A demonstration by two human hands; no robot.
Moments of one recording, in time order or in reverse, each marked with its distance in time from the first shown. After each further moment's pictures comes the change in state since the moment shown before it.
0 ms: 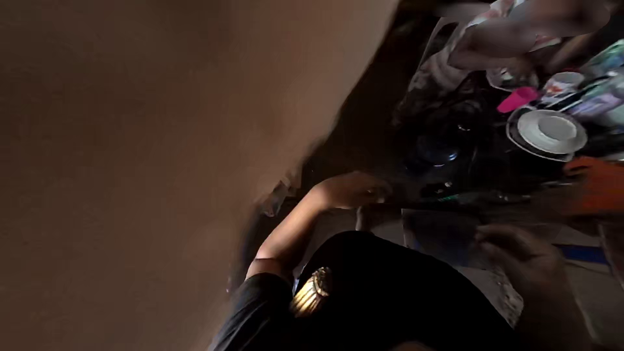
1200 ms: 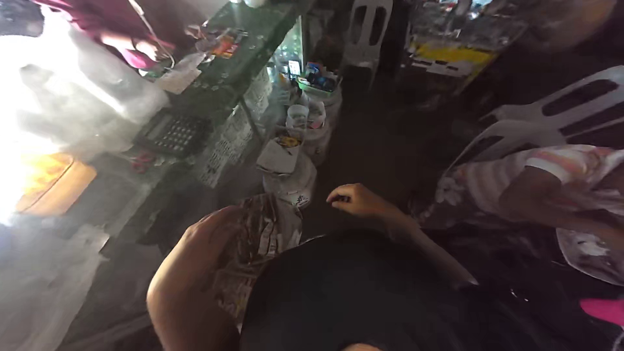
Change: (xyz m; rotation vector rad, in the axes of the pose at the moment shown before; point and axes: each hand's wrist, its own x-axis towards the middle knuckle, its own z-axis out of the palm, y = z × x) left_hand -0.018 -0.303 -0.462 0.147 0.722 -0.770; right_hand 0.823 0.078 0.232 -0.384 -0.856 -0.093
